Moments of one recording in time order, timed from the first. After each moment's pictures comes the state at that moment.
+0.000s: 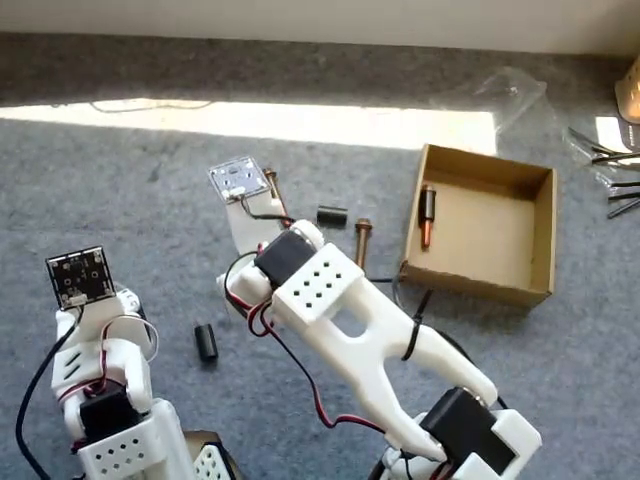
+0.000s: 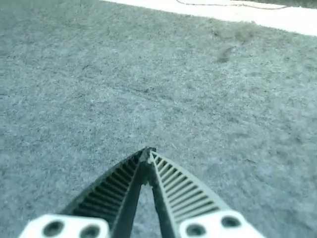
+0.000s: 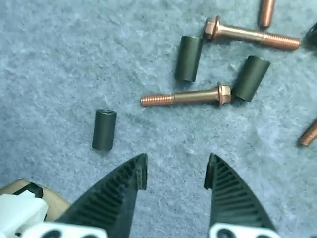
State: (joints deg) left arm -29.9 -103.5 92.3 52.4 -2.4; right arm -53.1 -7.9 12.1 73.5 -19.1
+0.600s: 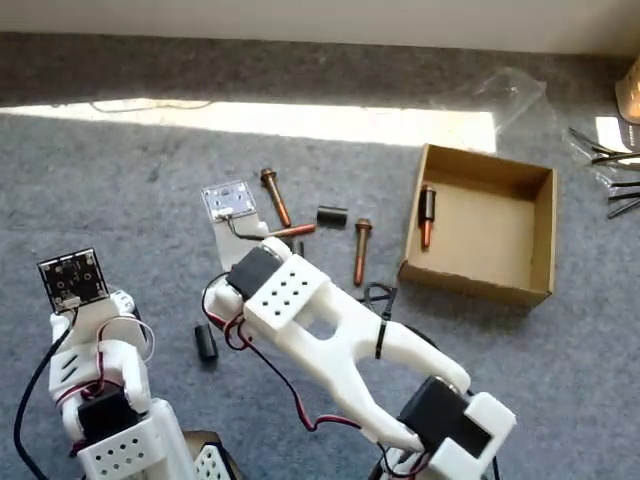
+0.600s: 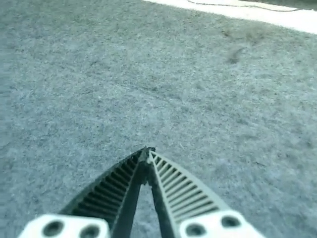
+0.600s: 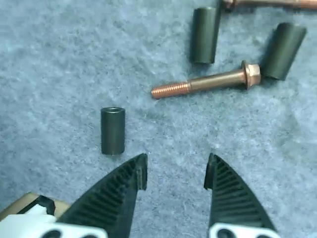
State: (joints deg) left arm -32.5 -103.8 92.7 52.2 -2.4; right arm -57.4 0.3 13.1 70.3 -30.0
